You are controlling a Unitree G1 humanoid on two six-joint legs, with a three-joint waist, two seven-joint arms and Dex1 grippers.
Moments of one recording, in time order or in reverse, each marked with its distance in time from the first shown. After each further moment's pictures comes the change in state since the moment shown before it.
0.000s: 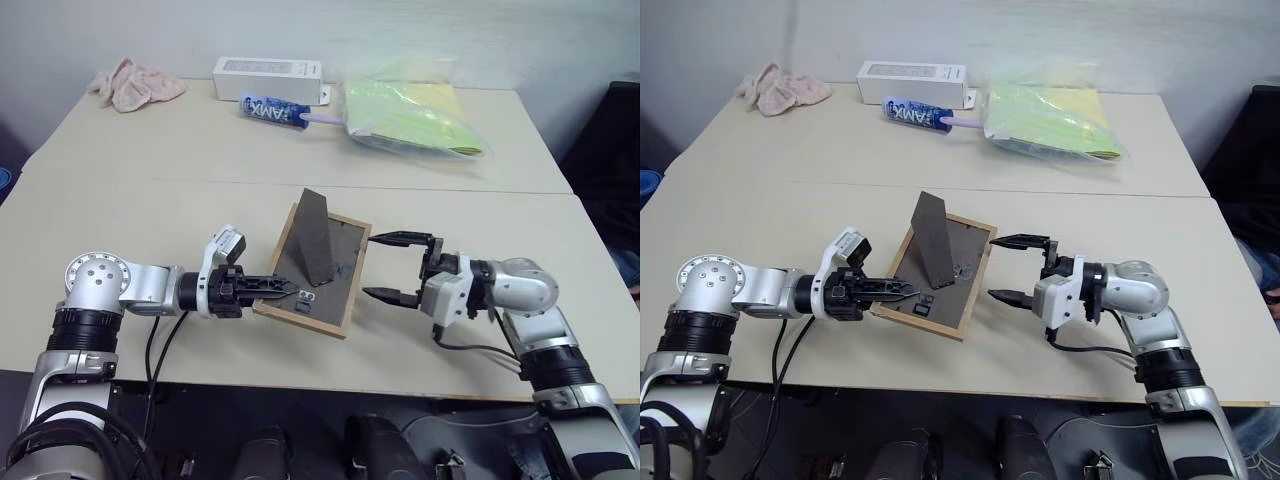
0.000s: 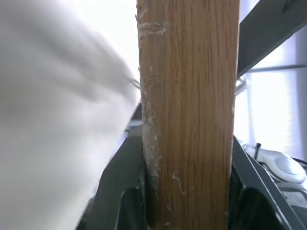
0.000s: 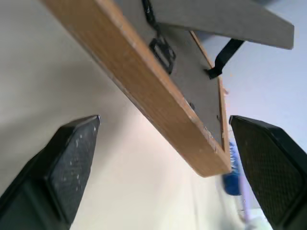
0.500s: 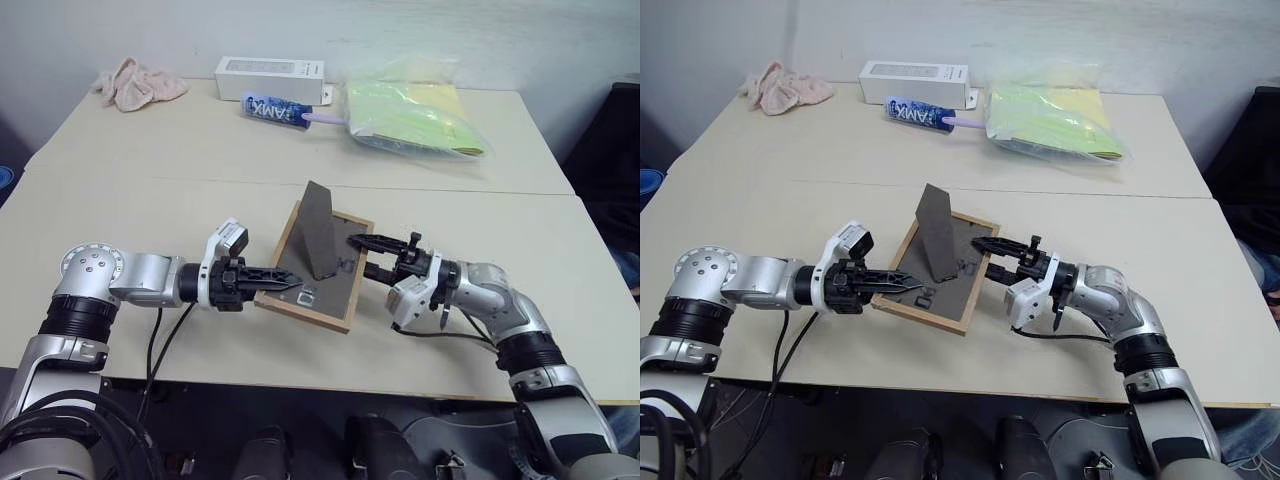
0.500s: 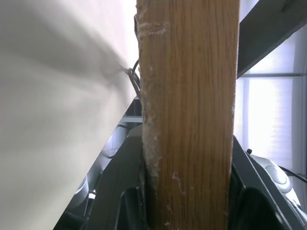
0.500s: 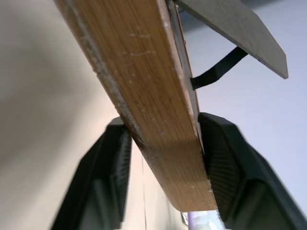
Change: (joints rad) left arm -0.063 0.076 -0.141 0.073 -0.303 -0.042 0.208; right arm -0.091 0.060 0.019 0.160 -0.463 -0.176 -0.536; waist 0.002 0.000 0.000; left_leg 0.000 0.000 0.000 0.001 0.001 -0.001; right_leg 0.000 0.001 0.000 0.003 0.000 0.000
